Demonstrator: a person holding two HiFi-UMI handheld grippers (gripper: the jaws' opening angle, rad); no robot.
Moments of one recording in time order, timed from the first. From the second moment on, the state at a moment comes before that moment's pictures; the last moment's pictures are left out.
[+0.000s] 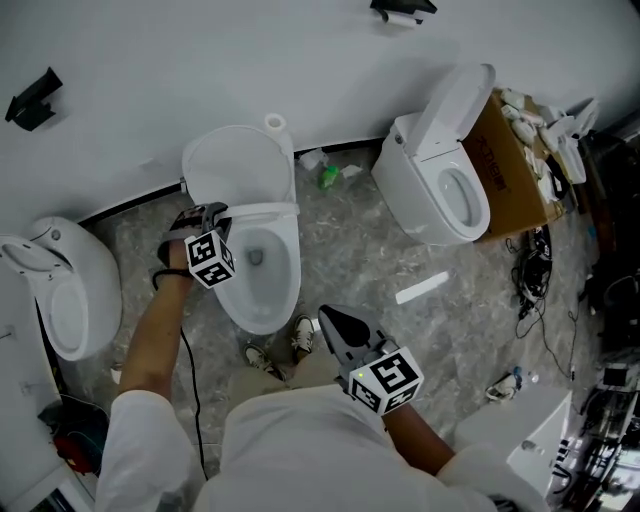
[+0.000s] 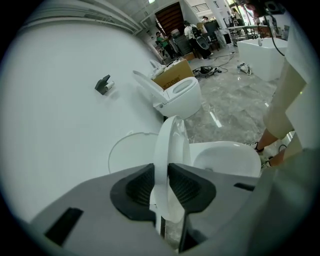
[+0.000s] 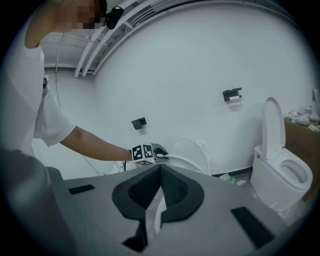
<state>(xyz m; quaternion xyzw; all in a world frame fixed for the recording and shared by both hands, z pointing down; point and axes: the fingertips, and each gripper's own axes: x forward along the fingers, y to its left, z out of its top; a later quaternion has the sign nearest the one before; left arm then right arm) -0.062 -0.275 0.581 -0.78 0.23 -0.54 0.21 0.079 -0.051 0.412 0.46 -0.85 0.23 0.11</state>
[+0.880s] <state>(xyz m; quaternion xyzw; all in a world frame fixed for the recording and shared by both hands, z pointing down) -0.066 -0.114 0.660 -0.81 0.14 -0.53 0.20 0.029 0.008 0.440 0.48 -0.83 0.24 0.14</state>
